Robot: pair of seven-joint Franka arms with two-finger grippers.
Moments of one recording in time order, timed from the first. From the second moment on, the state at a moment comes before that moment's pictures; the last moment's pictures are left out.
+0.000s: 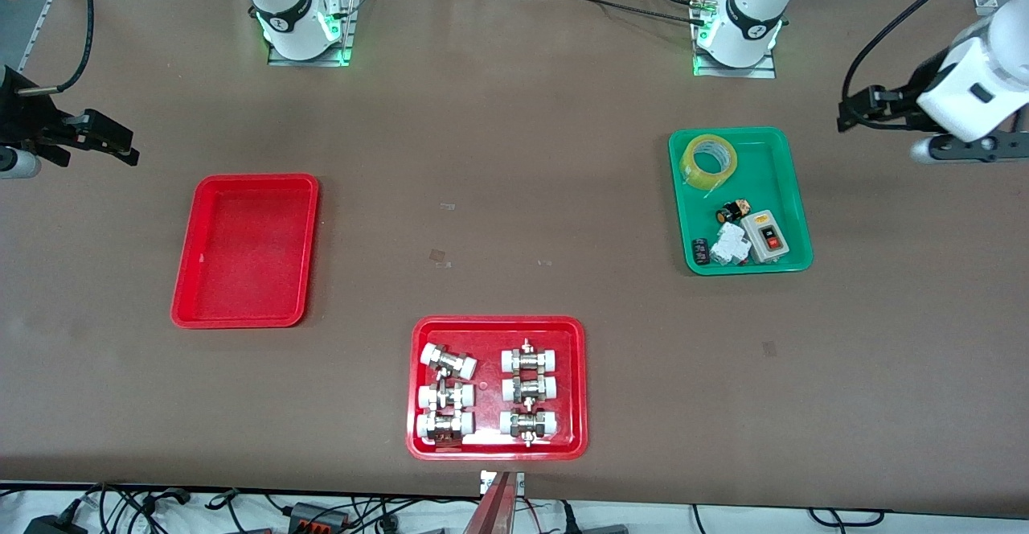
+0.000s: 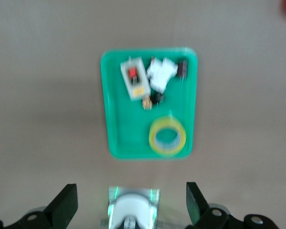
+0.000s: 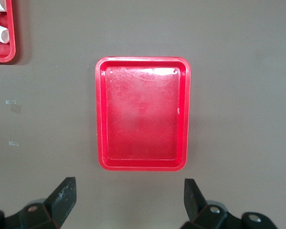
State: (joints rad) left arm 0.13 -0.01 -0.19 -1.65 -0.01 1.33 -0.11; right arm -0.03 -0.01 -0.01 -1.68 -0.01 1.66 -0.07
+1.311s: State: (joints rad) left arm 0.17 0.21 -0.19 -2.48 -0.17 2.17 -0.13; right arm -0.03 -0.01 -0.01 -1.67 -0.01 1.66 -0.07
